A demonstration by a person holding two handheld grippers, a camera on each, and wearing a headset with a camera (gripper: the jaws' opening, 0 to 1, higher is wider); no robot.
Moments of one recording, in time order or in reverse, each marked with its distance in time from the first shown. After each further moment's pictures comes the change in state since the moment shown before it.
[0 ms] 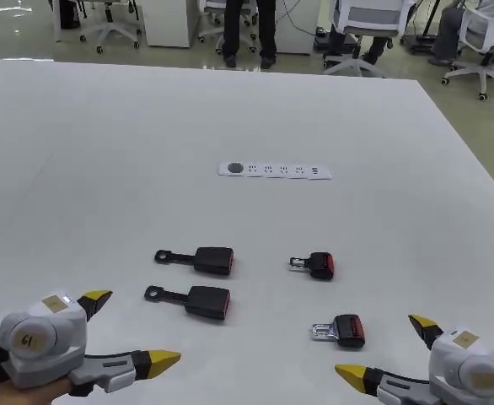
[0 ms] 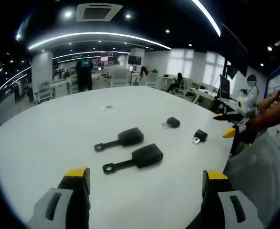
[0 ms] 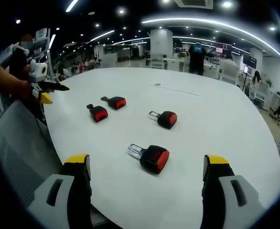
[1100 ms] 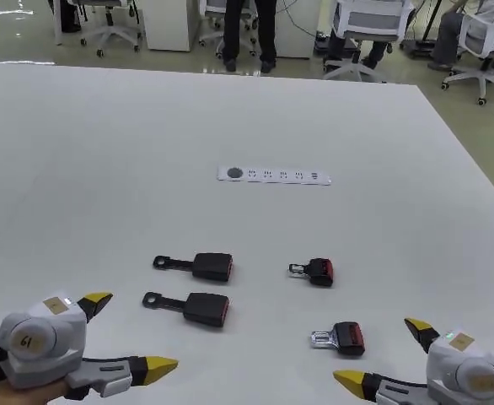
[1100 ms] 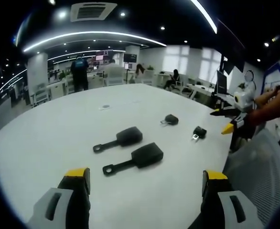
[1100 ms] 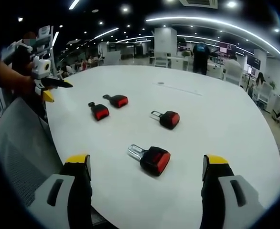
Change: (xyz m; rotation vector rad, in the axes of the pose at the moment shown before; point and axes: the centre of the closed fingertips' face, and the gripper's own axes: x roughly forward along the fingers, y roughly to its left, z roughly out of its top) left arm 0.006 0.003 0.001 0.038 0.030 -0.027; right arm 0.006 0.000 0.003 -0.021 0.020 0.030
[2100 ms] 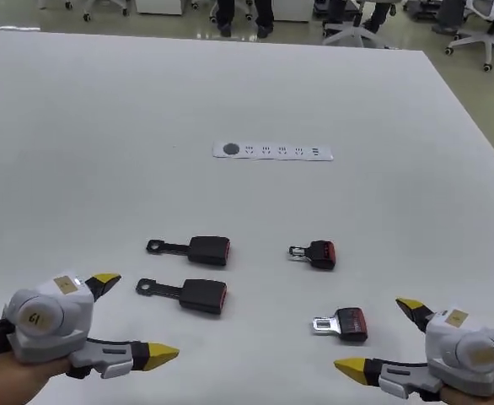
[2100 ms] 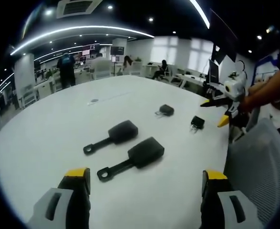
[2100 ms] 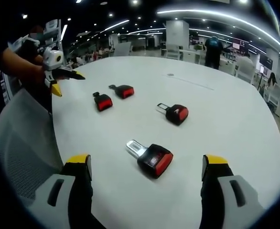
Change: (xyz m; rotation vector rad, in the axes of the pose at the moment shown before) left arm 0.032 0.006 -0.006 0.063 0.082 -0.101; right arm 0.030 -0.008 -0.012 -0.051 0.082 0.107
